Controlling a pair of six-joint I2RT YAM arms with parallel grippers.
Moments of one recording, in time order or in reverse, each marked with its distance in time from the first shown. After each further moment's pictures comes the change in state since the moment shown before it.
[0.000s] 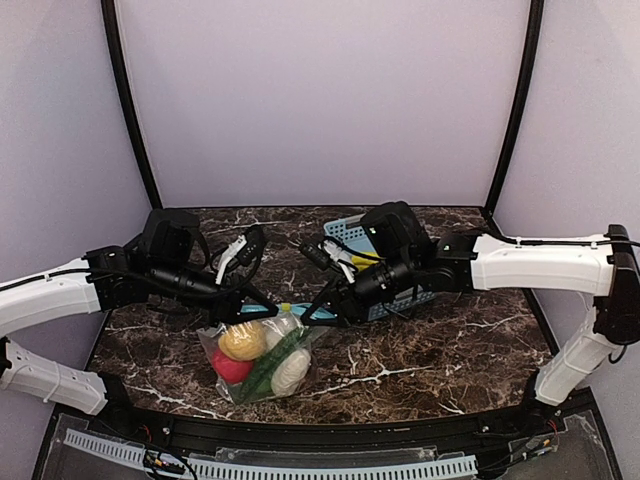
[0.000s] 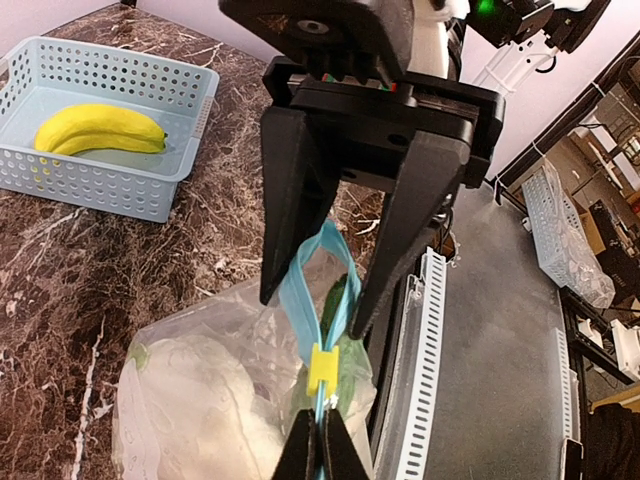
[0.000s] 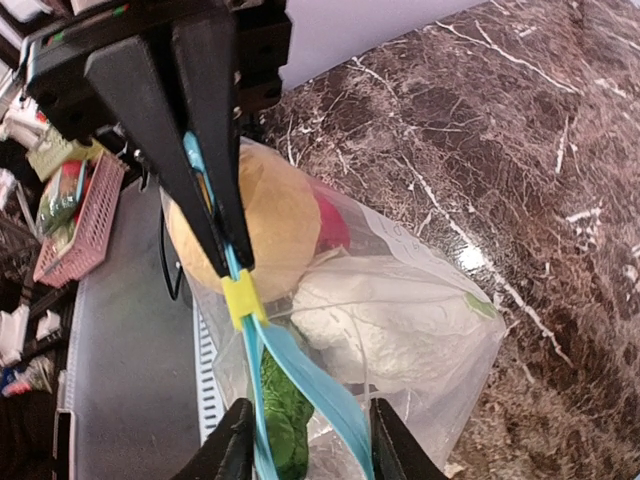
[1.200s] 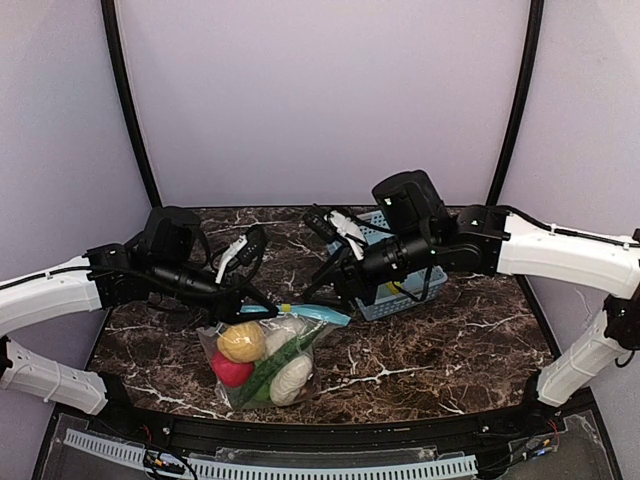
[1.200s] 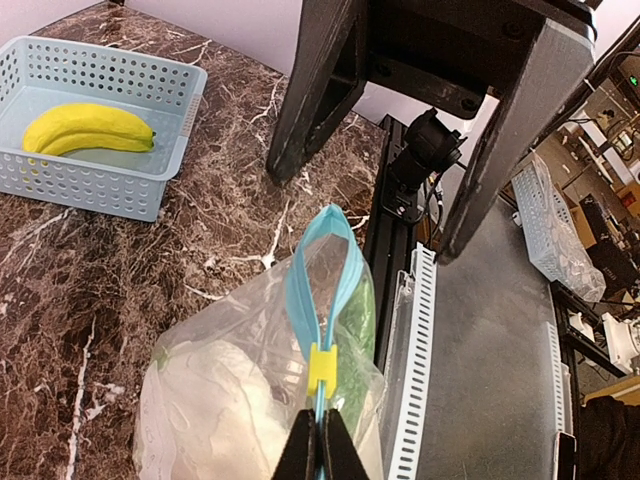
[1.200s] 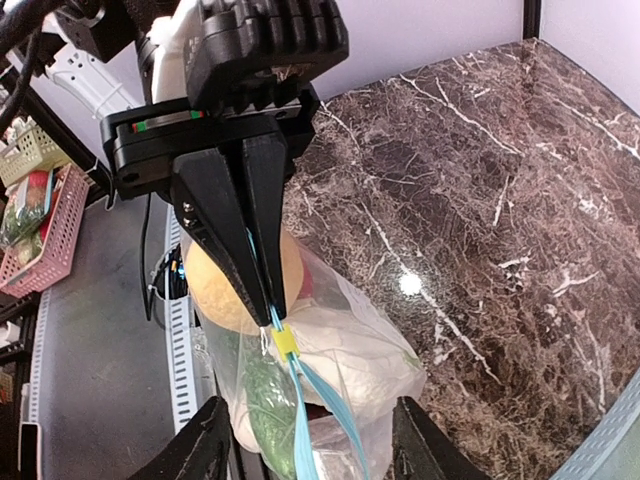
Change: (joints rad) left arm 0.010 0.010 0.012 -0.017 0.036 0.012; right arm 0.041 -0.085 0.139 -0.174 0.183 -0.075
